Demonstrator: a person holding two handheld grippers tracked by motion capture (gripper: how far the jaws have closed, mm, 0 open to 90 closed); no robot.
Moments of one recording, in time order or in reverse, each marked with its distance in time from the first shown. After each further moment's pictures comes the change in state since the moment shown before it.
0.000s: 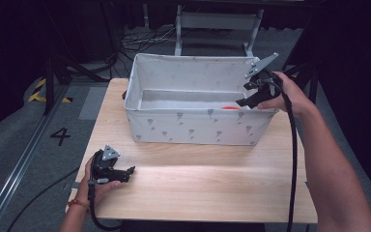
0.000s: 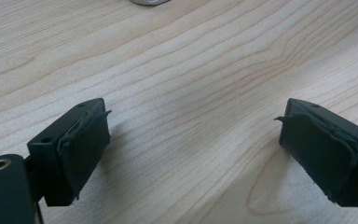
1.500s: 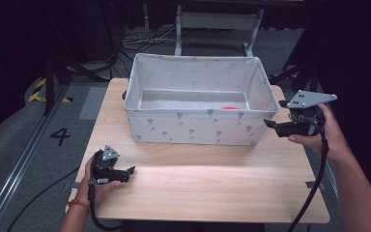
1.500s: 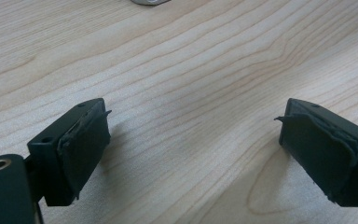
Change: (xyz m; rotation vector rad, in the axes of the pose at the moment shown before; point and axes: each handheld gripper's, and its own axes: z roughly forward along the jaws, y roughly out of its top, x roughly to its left) left arm 0.000 0.000 0.000 0.000 0.000 -0.001; right arm 0.067 -0.093 -0.073 -0.186 -0.228 0.111
